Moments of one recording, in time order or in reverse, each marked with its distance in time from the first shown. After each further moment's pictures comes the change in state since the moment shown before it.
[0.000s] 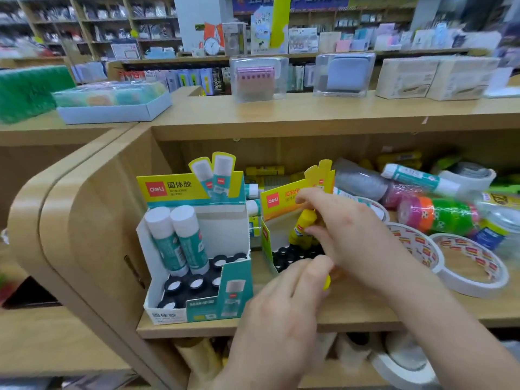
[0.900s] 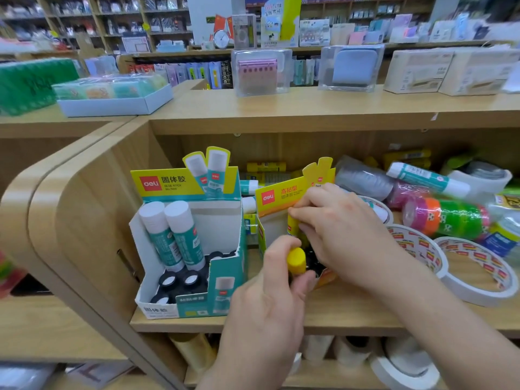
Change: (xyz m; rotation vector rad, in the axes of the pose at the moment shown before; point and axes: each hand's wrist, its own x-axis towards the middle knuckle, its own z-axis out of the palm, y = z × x) left_hand 0.005 0.005 0.000 -0.009 0.078 -0.173; right_hand 0.006 0.002 0.002 -0.127 -0.050 -0.089
